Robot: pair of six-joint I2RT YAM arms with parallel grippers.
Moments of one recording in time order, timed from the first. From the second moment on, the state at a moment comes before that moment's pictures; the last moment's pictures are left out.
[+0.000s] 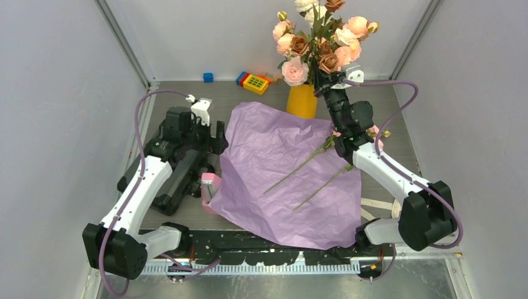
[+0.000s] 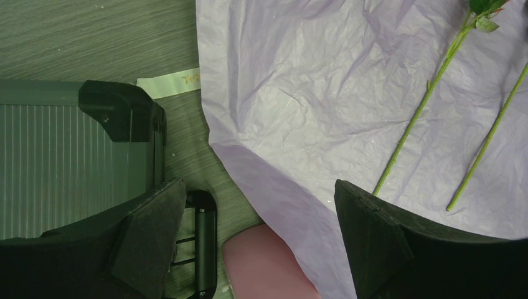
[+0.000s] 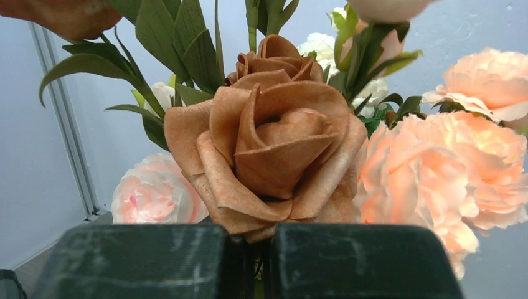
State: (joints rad) left arm -0.25 1.13 1.03 -0.55 0.23 -0.05; right arm 0.42 1.35 0.97 0.91 0.06 -0.04
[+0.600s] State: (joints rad) left arm -0.25 1.13 1.03 -0.55 0.23 -0.05; right arm 0.42 1.36 0.92 0.92 0.09 -0.01
